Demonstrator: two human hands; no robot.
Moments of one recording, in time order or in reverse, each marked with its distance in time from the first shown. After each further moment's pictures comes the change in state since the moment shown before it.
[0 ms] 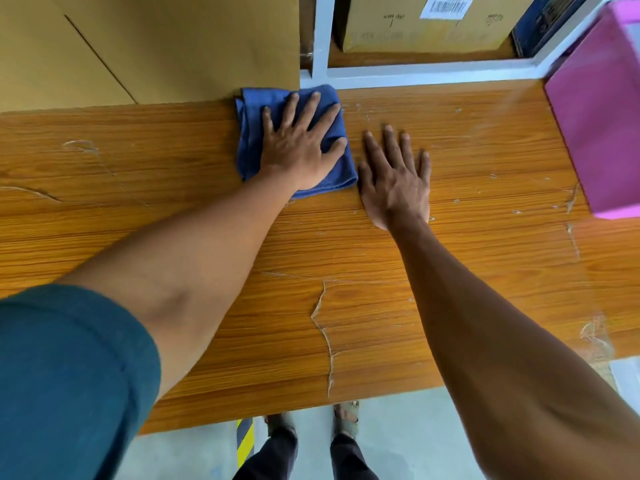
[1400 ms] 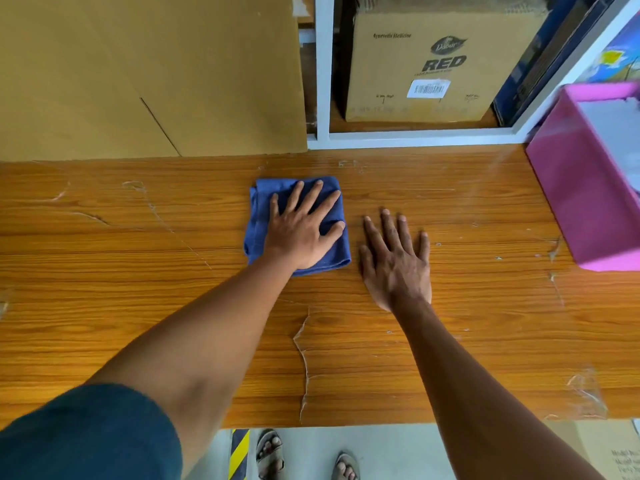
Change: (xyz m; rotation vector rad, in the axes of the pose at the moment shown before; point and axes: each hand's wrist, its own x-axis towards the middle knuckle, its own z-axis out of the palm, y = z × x) left_hand -0.081 0.030 0.019 0.051 0.049 -0.040; right_hand -0.075 0.038 -0.001 -0.017 -0.009 -0.127
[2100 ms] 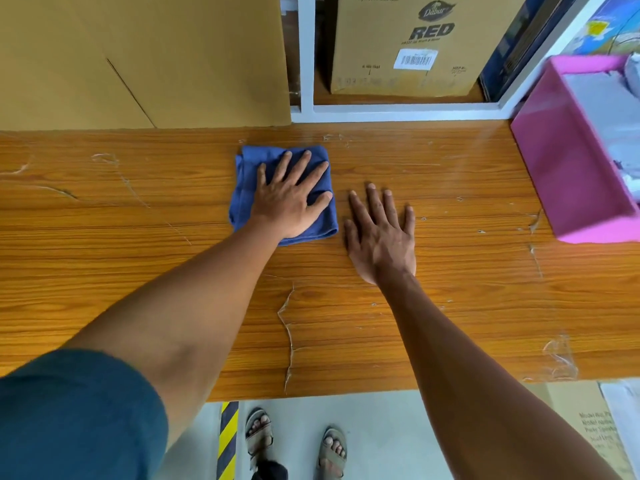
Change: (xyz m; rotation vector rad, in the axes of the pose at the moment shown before) left_hand 0.015 0.002 0.001 -0.010 -0.038 0.008; right_hand 0.002 -0.001 0.001 0.000 0.008 0.007
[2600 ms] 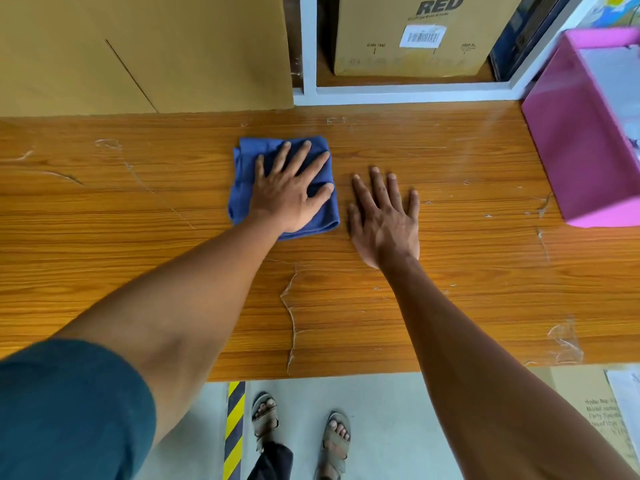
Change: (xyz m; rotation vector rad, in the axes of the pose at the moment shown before) left_hand -0.019 0.002 0.000 0.018 0.004 -0.024; right_hand -0.001 0.000 -0.003 0.022 0.002 -0.004
